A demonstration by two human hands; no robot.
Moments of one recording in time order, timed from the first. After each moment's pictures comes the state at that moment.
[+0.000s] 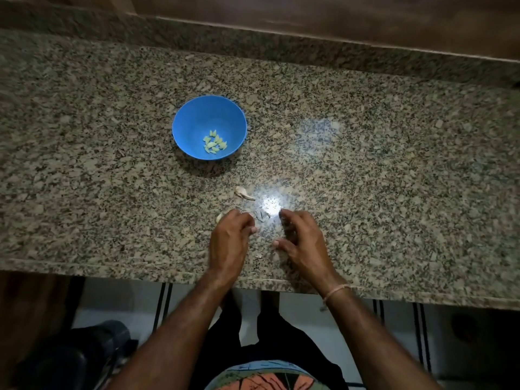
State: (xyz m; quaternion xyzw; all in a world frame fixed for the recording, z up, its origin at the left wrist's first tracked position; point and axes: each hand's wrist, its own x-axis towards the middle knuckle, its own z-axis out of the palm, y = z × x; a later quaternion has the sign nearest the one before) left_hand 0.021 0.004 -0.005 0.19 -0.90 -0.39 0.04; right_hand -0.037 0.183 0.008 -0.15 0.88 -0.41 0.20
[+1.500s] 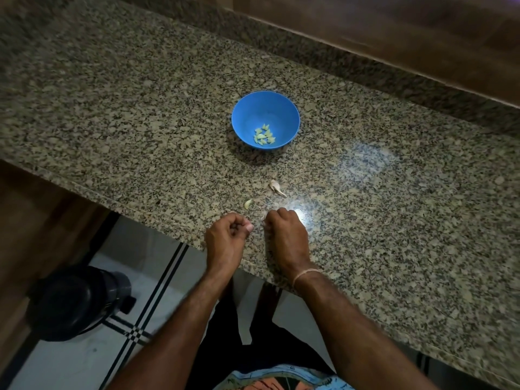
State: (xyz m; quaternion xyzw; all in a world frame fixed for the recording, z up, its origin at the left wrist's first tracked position) left_hand 0.070 0.010 0.012 0.46 -0.73 -0.49 0.10; right_hand -0.025 0.117 0.002 -0.36 0.90 -0.21 0.09
